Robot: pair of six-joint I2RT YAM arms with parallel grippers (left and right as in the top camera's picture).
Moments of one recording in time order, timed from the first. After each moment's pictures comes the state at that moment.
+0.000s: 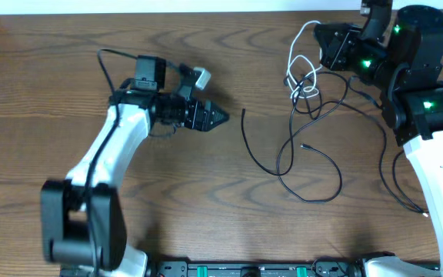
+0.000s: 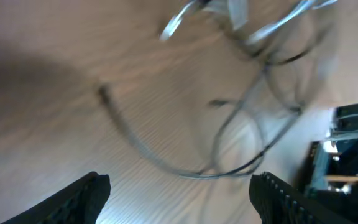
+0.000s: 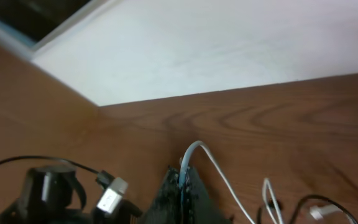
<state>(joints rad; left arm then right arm) -0.14 1.68 1.19 -0.59 0.86 0.11 0.16 1.41 1.46 -0.42 -0.45 0.50</state>
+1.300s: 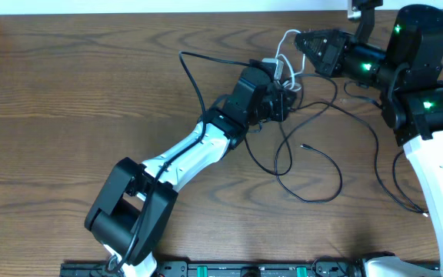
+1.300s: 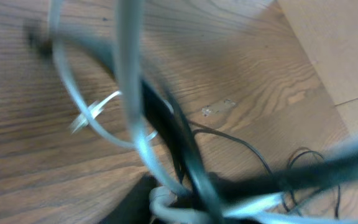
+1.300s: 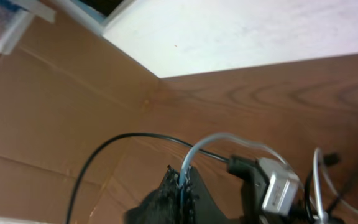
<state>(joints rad) -0.63 1.84 1.19 0.10 0.24 -0.55 0.16 1.41 1.46 -0.39 -0.72 0.59</state>
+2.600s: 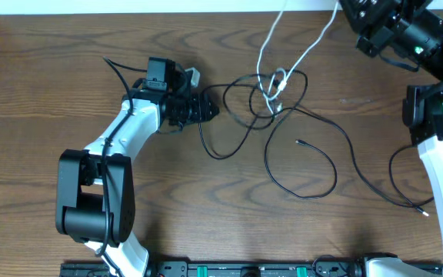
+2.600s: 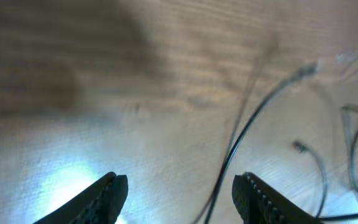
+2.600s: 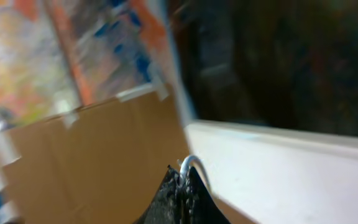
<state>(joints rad) -0.16 1.84 1.19 -0.50 0.54 -0.26 0.06 1.39 1.46 0.46 -0.89 0.74</state>
